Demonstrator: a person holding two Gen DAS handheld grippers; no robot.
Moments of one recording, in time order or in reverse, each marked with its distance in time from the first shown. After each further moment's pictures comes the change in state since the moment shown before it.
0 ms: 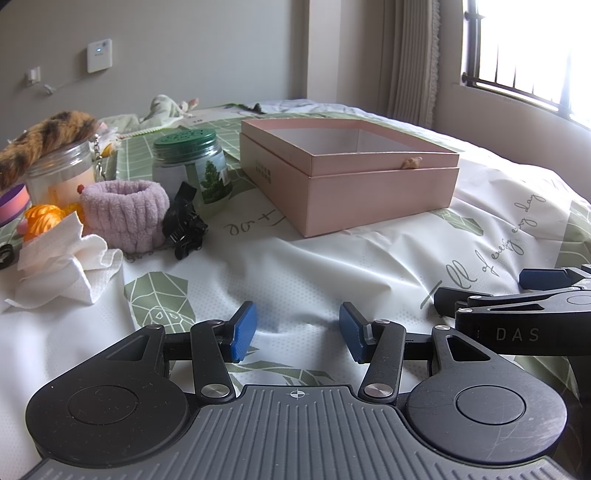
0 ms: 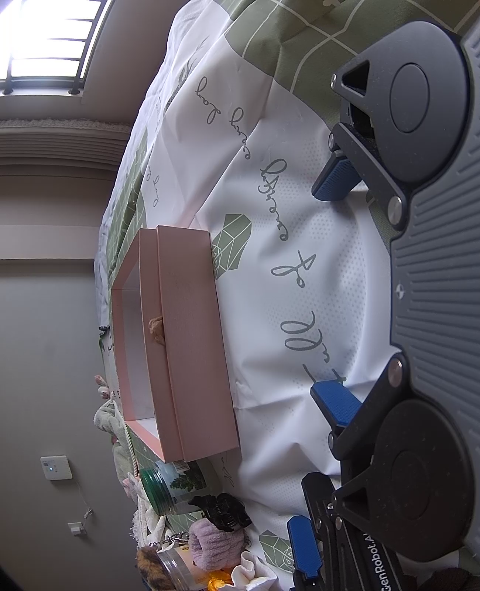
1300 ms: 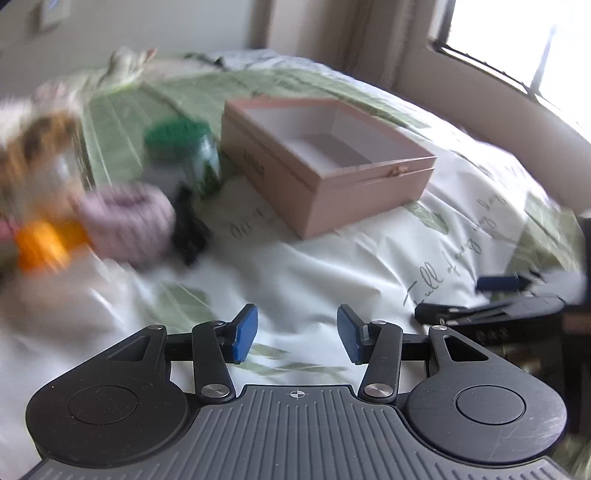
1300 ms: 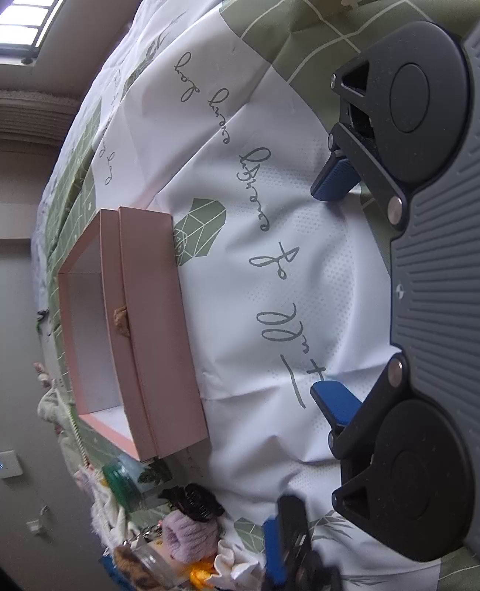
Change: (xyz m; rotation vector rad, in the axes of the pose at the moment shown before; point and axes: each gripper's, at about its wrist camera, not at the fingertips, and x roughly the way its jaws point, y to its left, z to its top) left arm -0.026 0.058 0.066 0.063 0.212 -0.203; right arm 0.010 -0.003 0.031 -0.004 0.266 0.055
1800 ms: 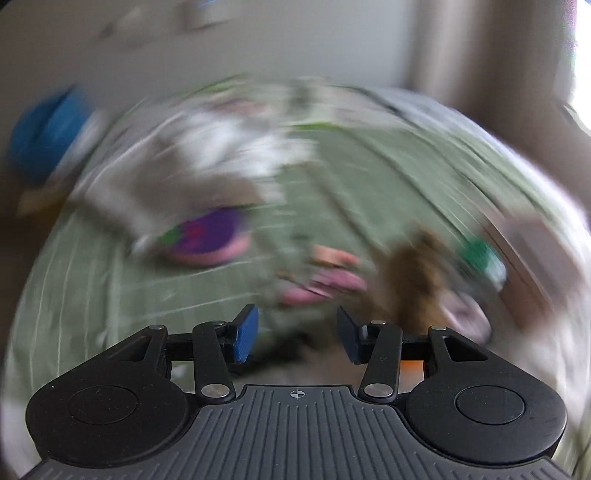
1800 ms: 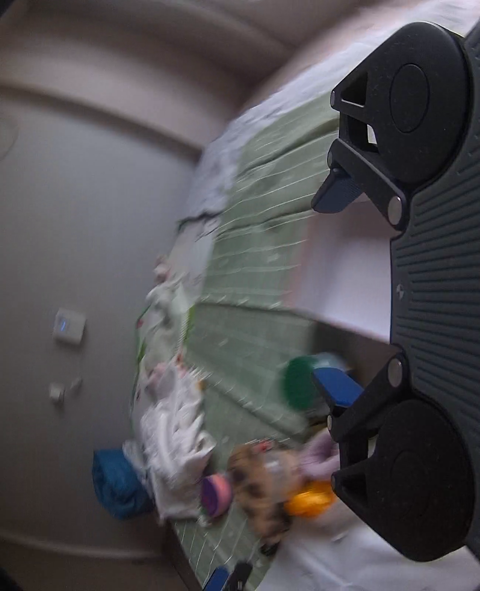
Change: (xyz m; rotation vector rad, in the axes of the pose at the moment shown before) left arm -0.109 0.243 0.050 -0.361 -0.041 0.350; right arm -0.091 0.134 0.164 -0.532 -0.348 0.084
